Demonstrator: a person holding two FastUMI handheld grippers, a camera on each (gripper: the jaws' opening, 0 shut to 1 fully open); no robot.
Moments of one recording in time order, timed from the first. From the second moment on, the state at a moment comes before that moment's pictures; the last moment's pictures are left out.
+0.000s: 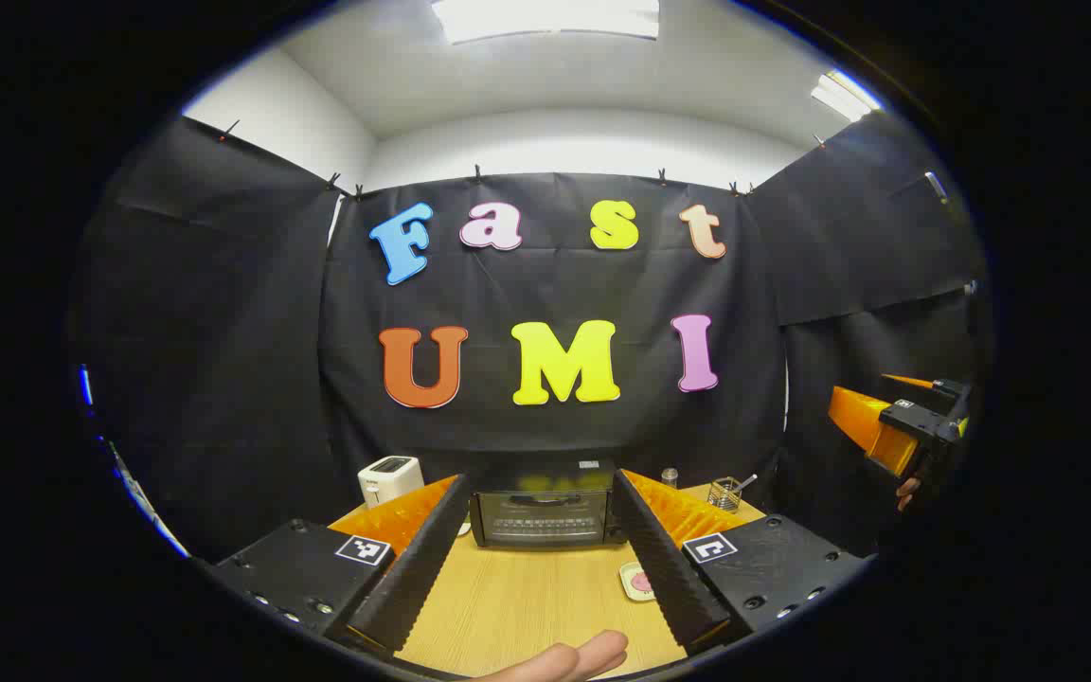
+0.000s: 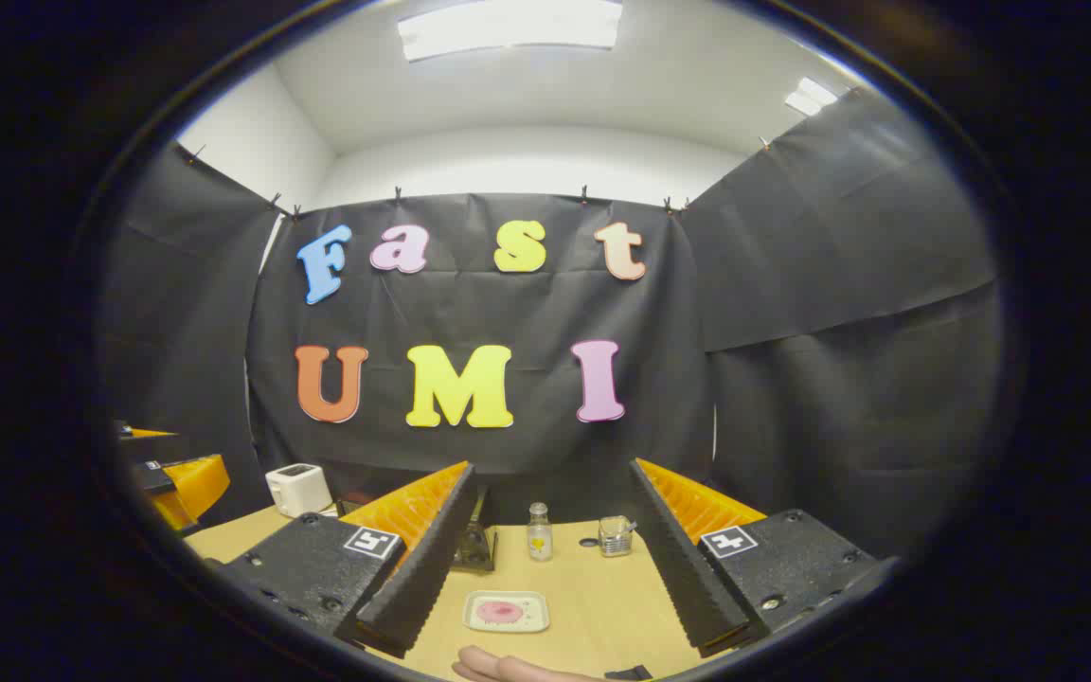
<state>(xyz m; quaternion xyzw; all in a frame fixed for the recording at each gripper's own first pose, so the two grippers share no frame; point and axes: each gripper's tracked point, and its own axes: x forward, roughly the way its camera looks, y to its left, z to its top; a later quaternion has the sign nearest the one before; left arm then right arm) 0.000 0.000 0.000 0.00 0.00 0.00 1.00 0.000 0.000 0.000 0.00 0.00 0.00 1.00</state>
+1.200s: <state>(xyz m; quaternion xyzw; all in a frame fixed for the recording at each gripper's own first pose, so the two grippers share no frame) 0.018 0.005 -0.023 -0.01 0.00 0.01 1.00 0.012 -0.010 -0.004 0.01 -0.03 0.01 1.00</state>
